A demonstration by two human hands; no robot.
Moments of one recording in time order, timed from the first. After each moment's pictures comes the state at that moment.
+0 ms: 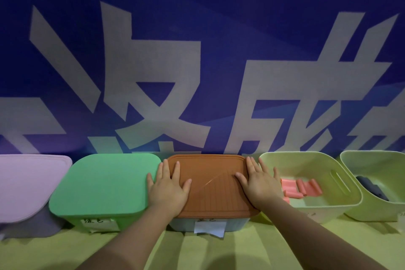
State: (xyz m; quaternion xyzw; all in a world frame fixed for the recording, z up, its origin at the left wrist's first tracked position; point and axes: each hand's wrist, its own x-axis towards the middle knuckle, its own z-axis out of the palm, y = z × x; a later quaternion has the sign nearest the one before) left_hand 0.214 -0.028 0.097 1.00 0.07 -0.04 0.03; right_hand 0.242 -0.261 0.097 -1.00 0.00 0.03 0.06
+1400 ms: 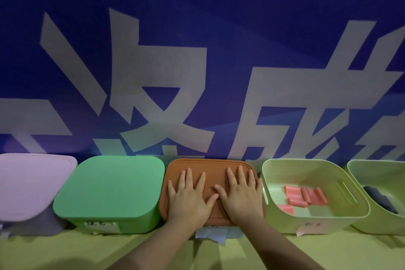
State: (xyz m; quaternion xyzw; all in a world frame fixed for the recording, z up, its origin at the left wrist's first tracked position) left_hand 0.203 -0.068 0.100 1.00 0.01 -0.06 0.06; right_hand 0.223 -0.207 0.096 -1.00 -0.01 0.03 0.08
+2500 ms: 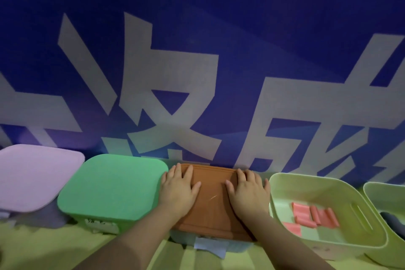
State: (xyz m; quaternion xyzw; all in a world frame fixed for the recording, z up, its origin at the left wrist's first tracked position) left_hand 0.234 -0.035 0.112 1.00 0.06 -0.01 0.06; right_hand 0.254 -0.213 0.109 -1.00 -0.02 -0.02 0.08
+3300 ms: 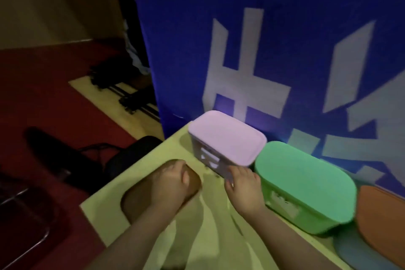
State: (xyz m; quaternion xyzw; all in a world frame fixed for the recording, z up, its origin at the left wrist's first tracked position) left_hand -0.039 0.310 0.128 0.90 0.34 0.22 0.14; right_hand 0.089 0.171 0.117 -0.90 -0.41 0.00 0.18
